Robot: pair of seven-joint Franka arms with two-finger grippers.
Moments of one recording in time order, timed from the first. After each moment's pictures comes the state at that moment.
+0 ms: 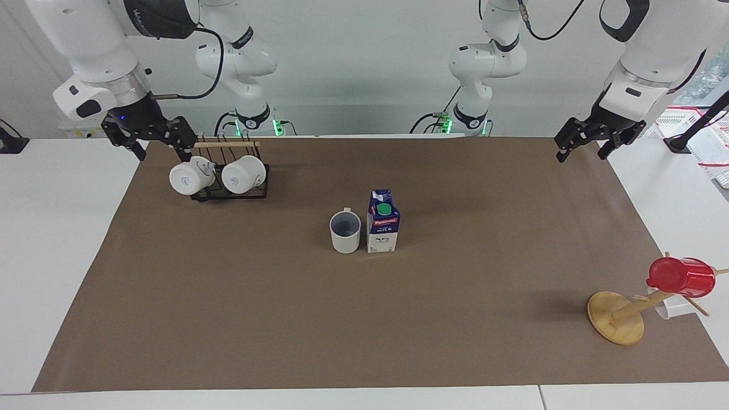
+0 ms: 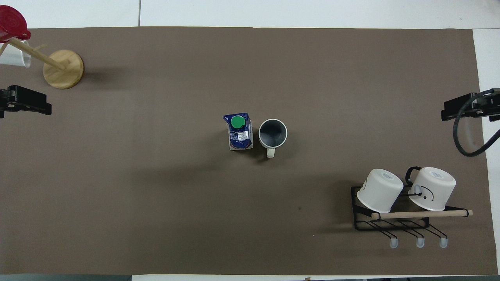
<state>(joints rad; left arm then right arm) -0.03 0.01 -0.02 -1.53 0.00 1.55 -0.03 0.06 -0.02 -0.09 -1.59 -0.03 1.54 0.02</state>
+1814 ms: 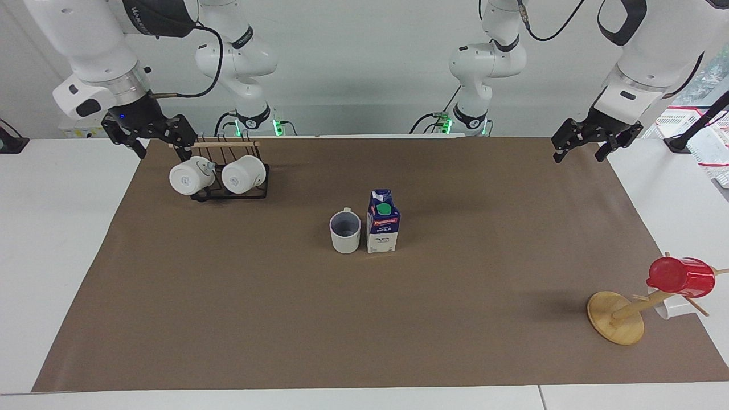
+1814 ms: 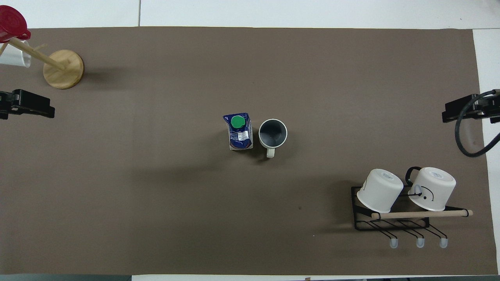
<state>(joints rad) -0.02 0.01 -0.03 -1.54 -0.01 1.55 0.01 0.06 -0.02 -0.09 -1.59 -0.02 1.54 0.02</state>
